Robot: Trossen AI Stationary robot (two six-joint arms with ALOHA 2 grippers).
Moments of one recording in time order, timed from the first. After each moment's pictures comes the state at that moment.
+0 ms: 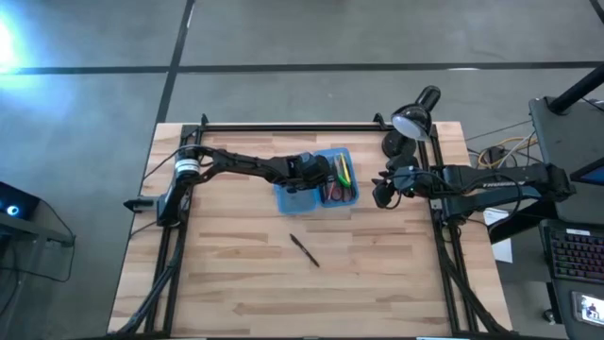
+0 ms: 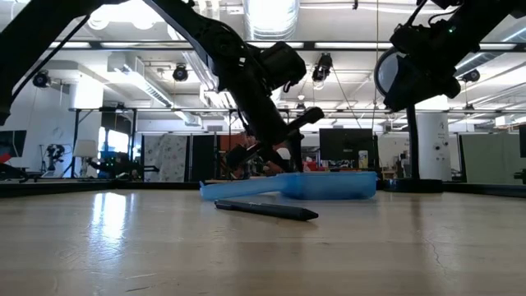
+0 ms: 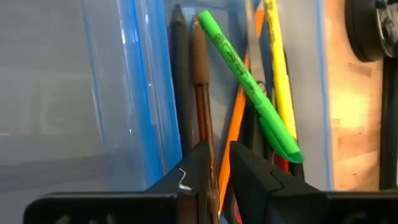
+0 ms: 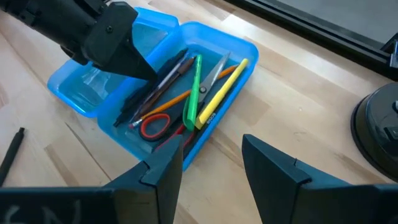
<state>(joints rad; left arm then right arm) 0.20 2.05 1.43 -0.24 -0.21 -1.40 -0.03 0.89 0.65 -0.60 0.47 0.68</state>
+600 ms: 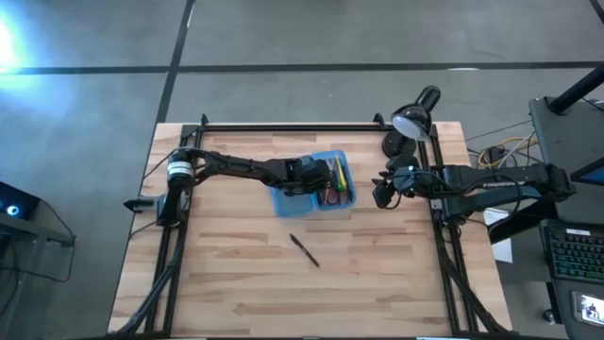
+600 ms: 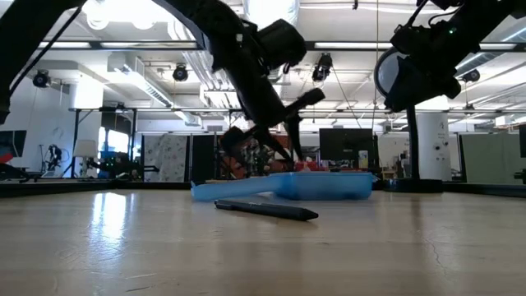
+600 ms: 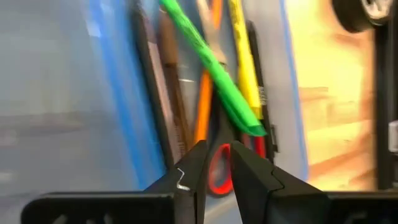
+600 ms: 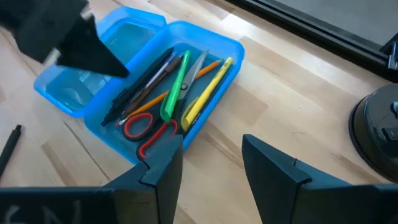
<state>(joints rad) 0.15 1.99 1.45 -0.35 -0.21 -1.38 -0.03 0.89 0.65 -0.60 0.47 0.67</state>
